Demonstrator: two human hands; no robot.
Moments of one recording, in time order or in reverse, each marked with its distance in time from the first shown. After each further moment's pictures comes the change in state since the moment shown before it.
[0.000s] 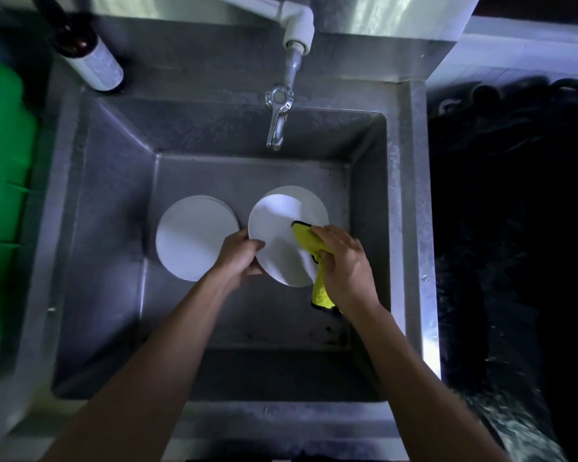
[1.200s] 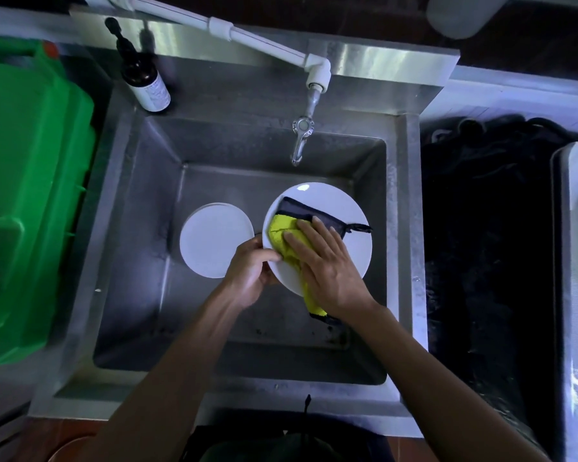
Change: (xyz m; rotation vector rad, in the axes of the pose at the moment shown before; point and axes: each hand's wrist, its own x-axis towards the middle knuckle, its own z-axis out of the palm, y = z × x) left_hand -0.110 0.024 -0.011 -0.231 -0.207 0.152; right_hand -0.022 -0.057 -0.019 -0.293 -0.169 -0.403
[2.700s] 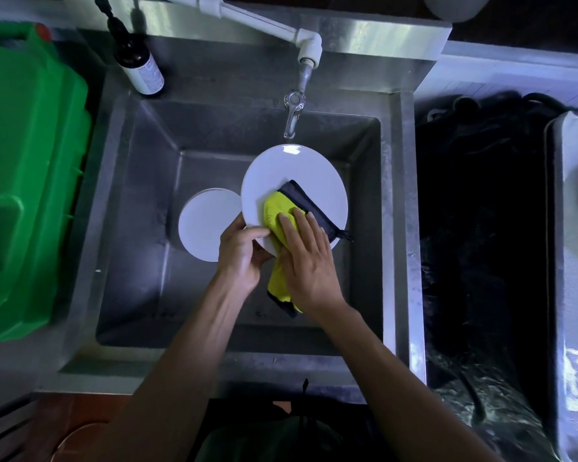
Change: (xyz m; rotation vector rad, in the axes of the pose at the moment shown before) left_hand -0.021 -0.010 0.008 -0.252 0.167 0.101; right_hand -0.024 -0.049 0.022 0.161 0.088 0.250
